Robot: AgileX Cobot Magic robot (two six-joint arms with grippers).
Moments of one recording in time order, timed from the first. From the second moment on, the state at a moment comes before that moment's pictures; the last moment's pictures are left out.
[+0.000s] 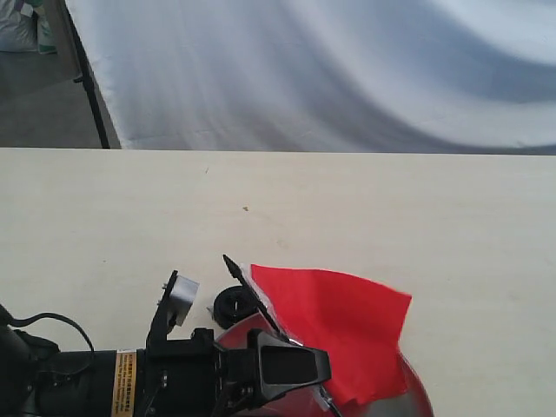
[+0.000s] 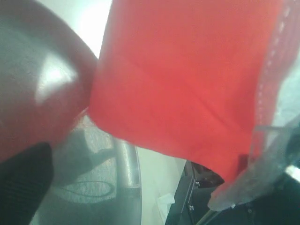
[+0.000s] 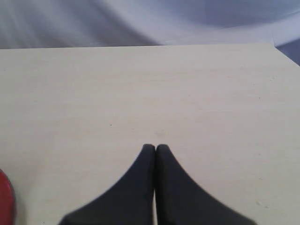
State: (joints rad) left arm -0.51 1.92 -0.45 0.73 -1.21 -1.29; right arm 0.03 0.15 0.00 0.01 0.25 -0.01
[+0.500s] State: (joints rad) left arm -0.51 1.92 -0.45 0.73 -1.21 -1.29; right arm 0.03 0.15 0.00 0.01 0.25 -0.01
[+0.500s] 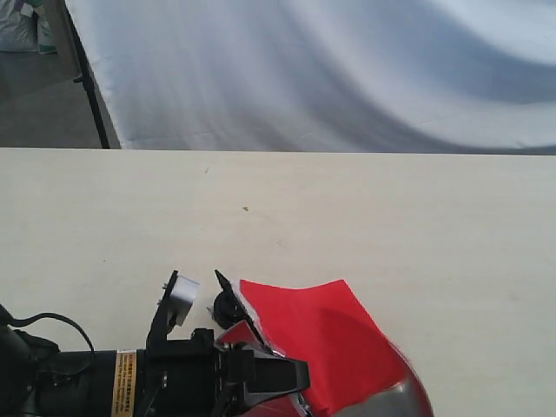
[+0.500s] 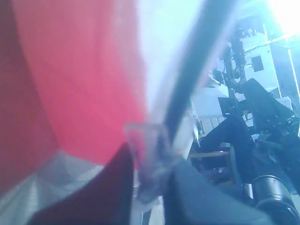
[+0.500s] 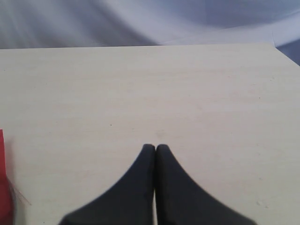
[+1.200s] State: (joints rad) left arm -0.51 1.92 -0.45 0.75 -1.21 -1.24; right arm 0.03 0.15 0.00 0.01 0.25 -0.01
